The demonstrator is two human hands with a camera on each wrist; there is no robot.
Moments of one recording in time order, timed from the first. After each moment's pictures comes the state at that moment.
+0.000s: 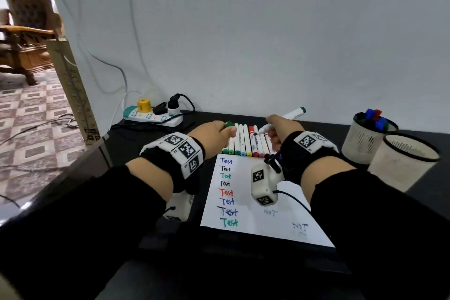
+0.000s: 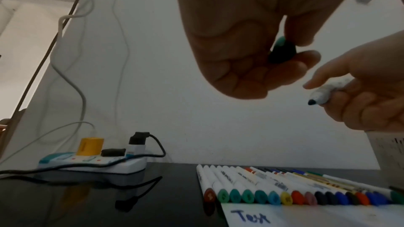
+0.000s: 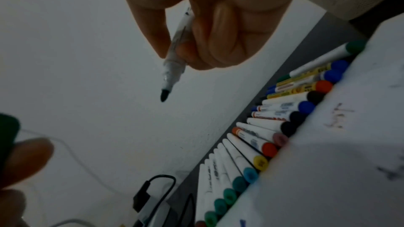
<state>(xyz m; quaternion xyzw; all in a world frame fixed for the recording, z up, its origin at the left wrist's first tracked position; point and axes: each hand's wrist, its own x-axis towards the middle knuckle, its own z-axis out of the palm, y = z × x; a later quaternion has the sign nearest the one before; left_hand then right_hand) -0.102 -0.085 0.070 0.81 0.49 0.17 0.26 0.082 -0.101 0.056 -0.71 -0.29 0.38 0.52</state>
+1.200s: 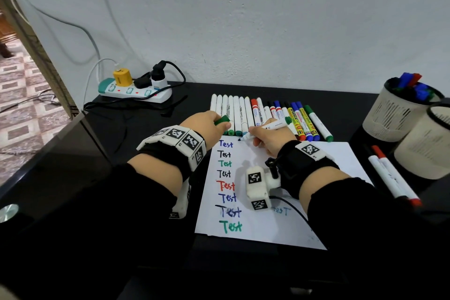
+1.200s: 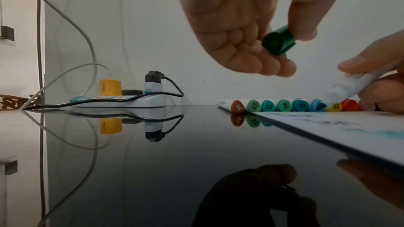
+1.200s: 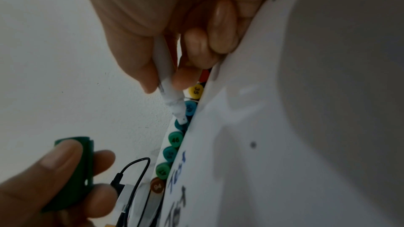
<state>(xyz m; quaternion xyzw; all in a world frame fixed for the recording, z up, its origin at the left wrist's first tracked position) -0.081 -0.028 0.012 0.80 0.55 0.09 0.22 0.083 -0.073 -0.030 -0.76 -0.44 0.30 0.38</state>
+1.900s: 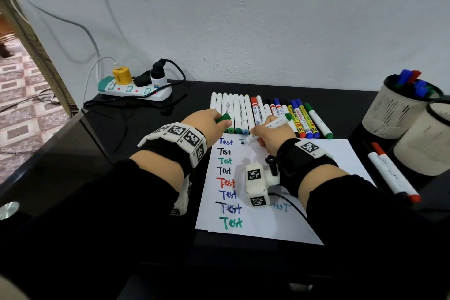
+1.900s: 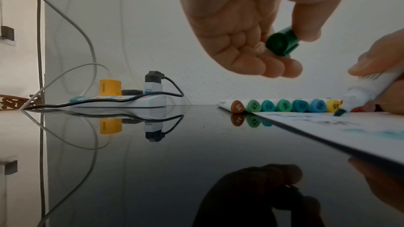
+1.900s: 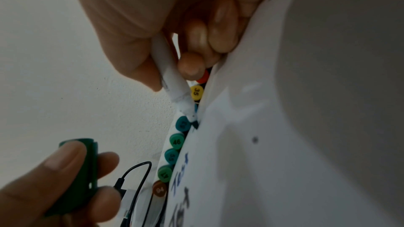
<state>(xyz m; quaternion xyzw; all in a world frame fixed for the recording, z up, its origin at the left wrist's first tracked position) -0.080 -0.027 0.010 0.80 0.55 0.09 0.22 0.079 -0.074 -0.031 -0.74 -0.42 0.31 0.42</state>
